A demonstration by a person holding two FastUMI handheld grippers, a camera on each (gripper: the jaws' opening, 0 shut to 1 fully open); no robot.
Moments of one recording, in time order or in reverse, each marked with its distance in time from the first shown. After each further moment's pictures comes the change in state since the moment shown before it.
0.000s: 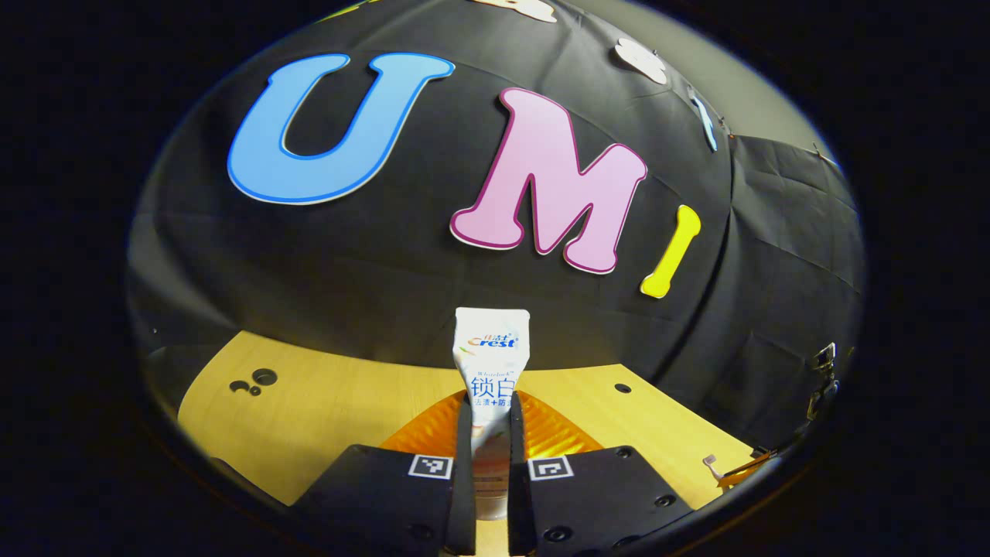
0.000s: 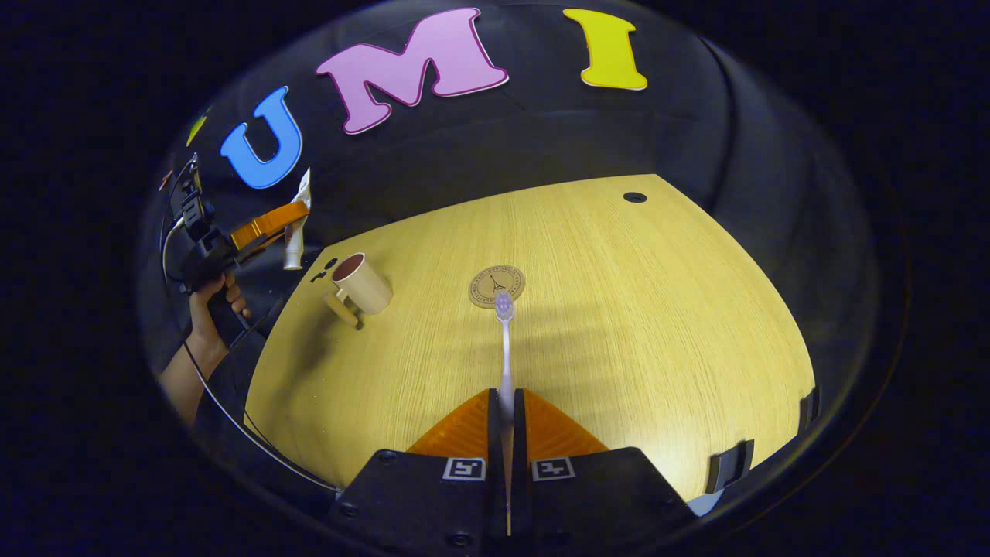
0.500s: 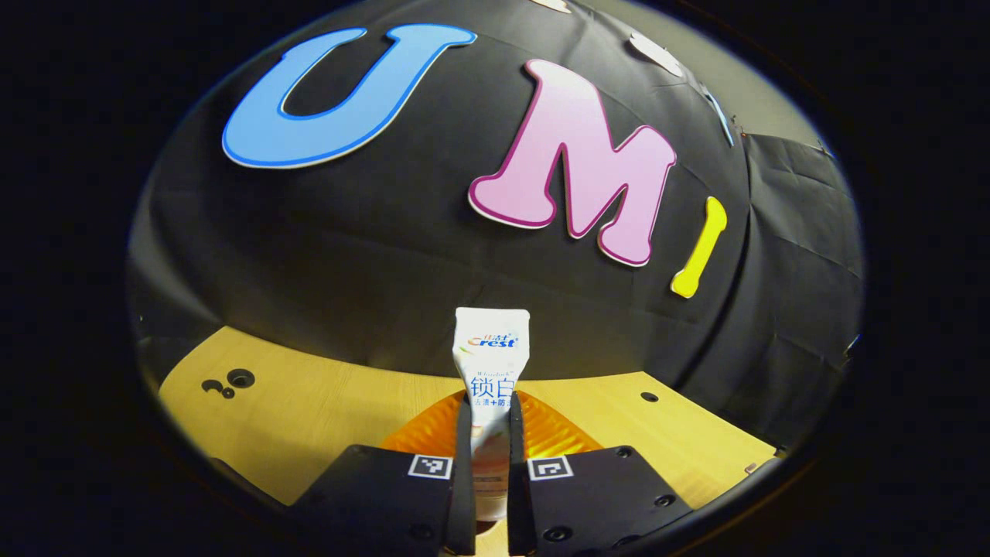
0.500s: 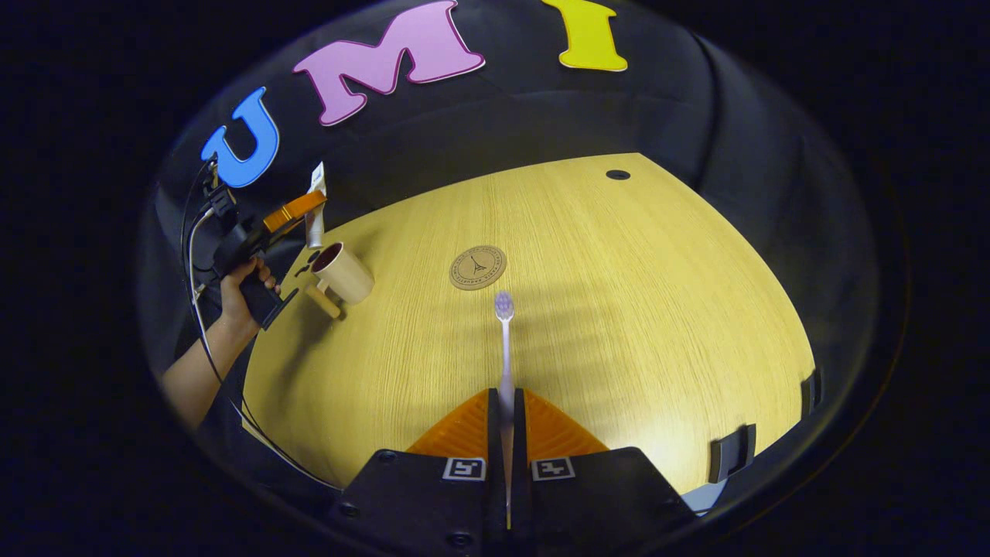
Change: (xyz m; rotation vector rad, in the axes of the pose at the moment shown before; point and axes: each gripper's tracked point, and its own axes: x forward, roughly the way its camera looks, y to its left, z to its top) left arm 0.071 0.035 -0.031 -0.036 -0.024 0.059; right arm 0.007 -0.009 -0.016 0.029 0.068 -0.034
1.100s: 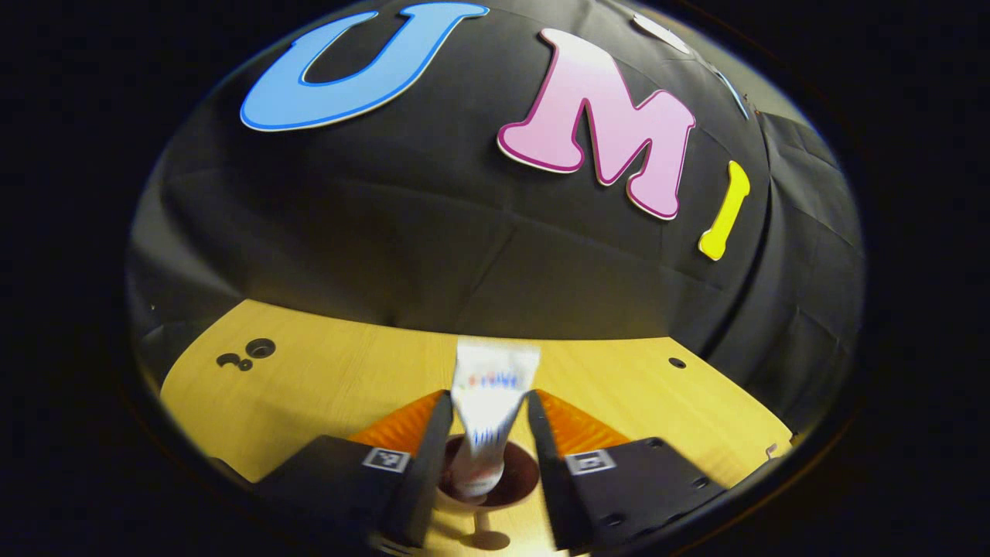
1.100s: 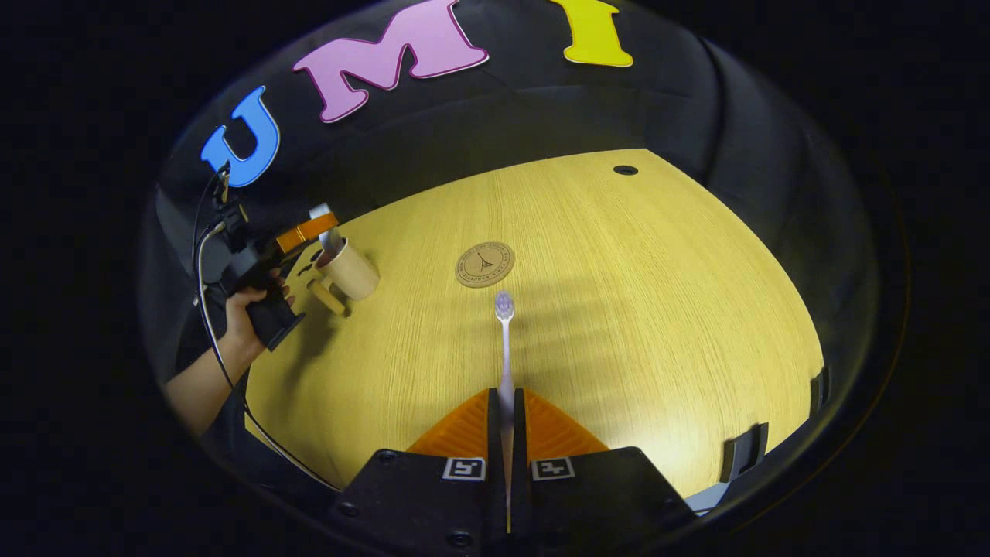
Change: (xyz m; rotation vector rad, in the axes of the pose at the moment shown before) left arm -0.023 0.025 -0.047 0.019 0.111 0.084; right arm 0.013 0.013 0.004 0.011 -0.005 0.023
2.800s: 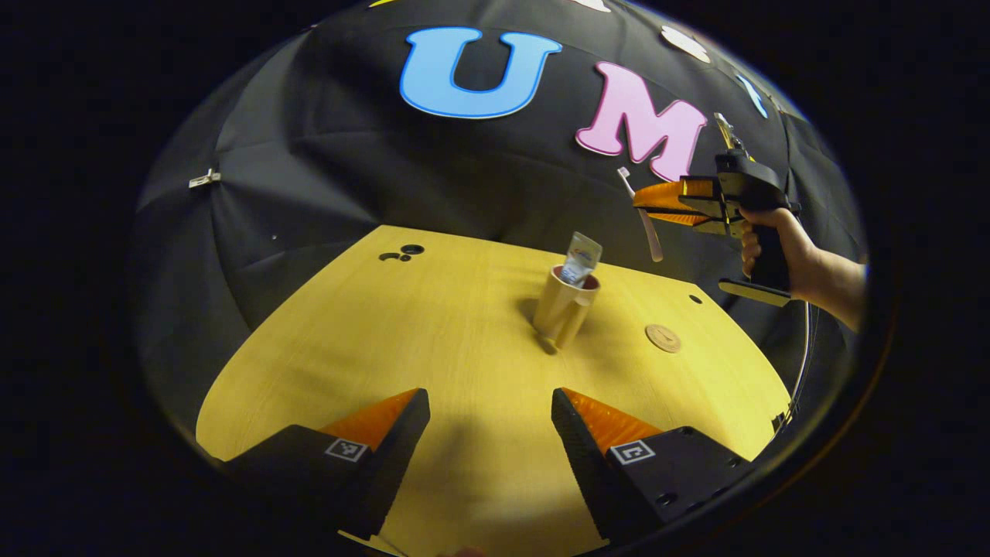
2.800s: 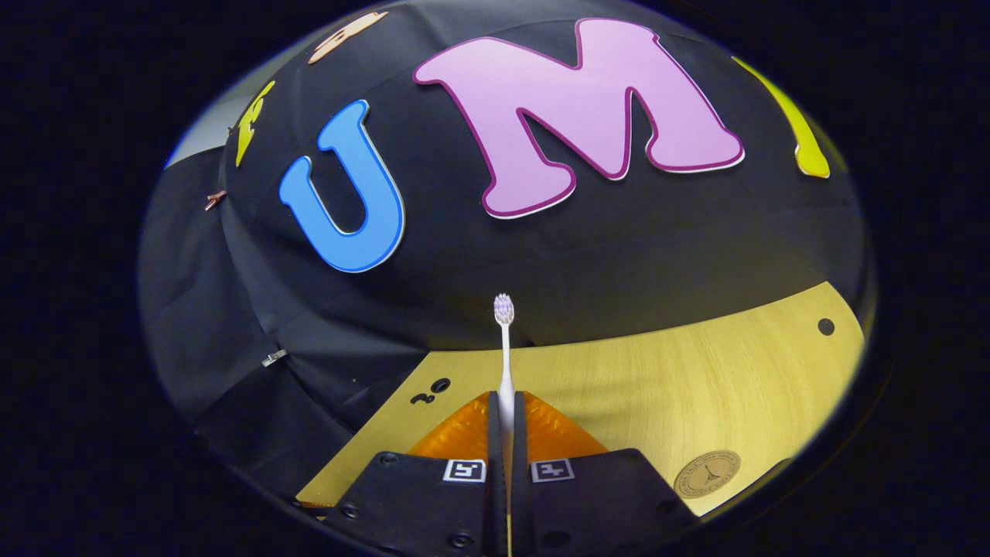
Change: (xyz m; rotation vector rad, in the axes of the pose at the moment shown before) left arm -0.271 0.081 -0.111 -0.081 0.173 0.247; right arm 0.118 0.290 0.231 -0.109 -0.384 0.429
